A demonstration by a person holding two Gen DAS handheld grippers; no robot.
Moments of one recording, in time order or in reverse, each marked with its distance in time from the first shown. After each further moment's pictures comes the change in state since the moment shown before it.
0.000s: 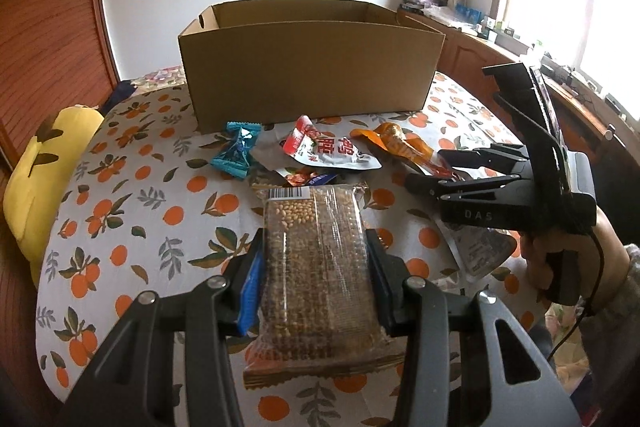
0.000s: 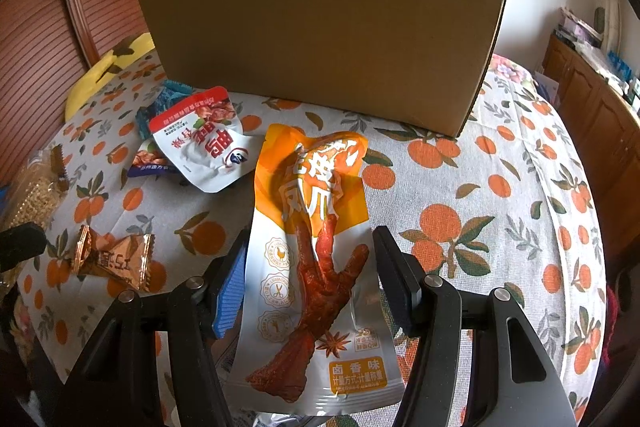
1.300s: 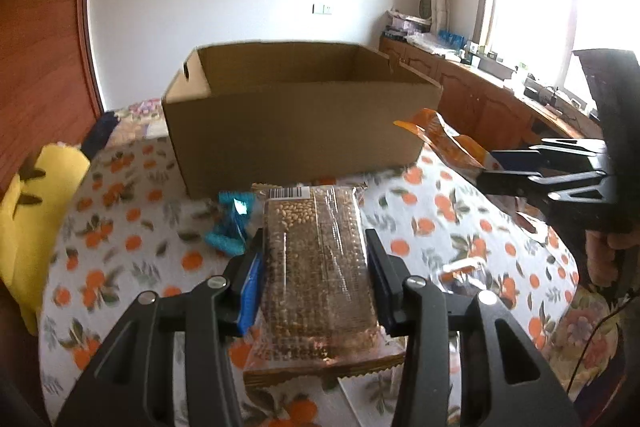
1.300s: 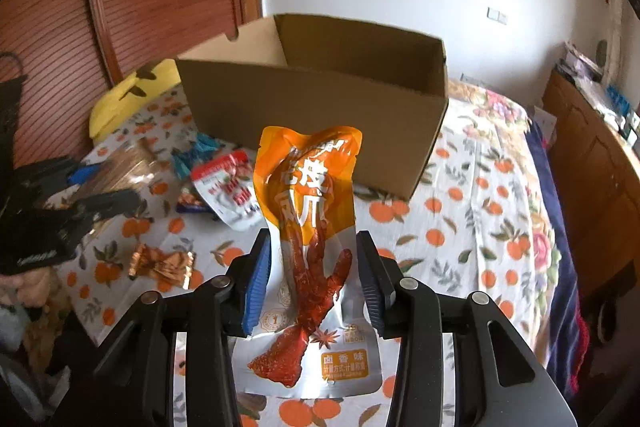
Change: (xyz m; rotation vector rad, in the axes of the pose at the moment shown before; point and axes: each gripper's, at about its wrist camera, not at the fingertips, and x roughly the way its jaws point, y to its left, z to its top) left arm 0.006 0.014 0.054 0.025 -0.108 -0.072; right arm -0.088 -0.008 0.033 -0.076 -0.081 0.009
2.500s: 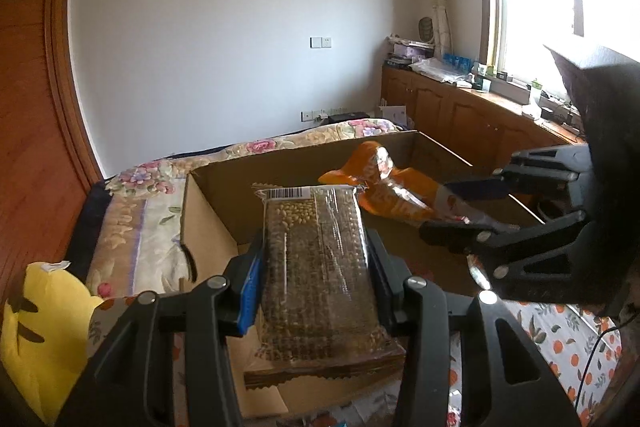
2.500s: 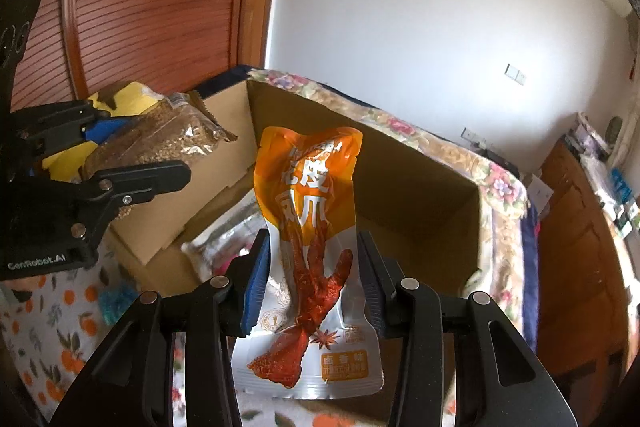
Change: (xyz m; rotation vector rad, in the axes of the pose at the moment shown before) left arm 0.108 0.074 0.155 0.083 -0.094 0.004; right arm 0.112 -0.020 0.167 -0.156 -0.042 -0.061
